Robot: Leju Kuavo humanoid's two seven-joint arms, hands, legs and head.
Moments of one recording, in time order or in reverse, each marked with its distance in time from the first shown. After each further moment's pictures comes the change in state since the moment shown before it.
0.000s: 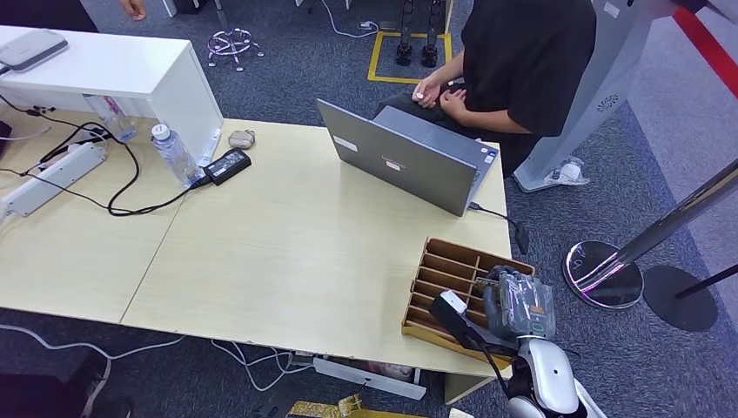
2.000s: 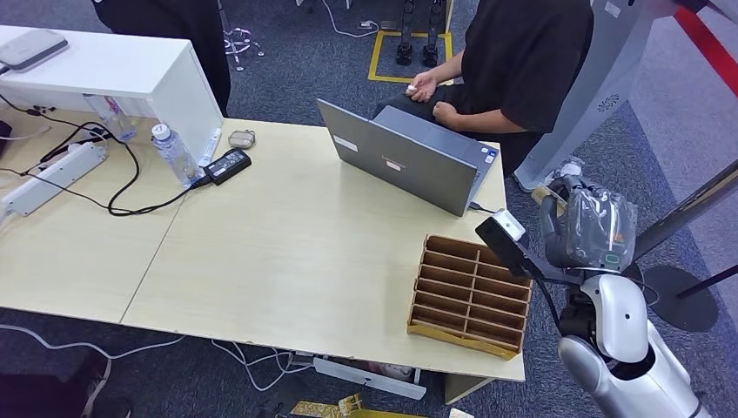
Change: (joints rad) left arm -0.019 -0.011 -0.008 0.000 -0.030 -0.015 0.018; right arm -0.229 -0.112 -0.064 -0.203 0.029 -0.002 0.050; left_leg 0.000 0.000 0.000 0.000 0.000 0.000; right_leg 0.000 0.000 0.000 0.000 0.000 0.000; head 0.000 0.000
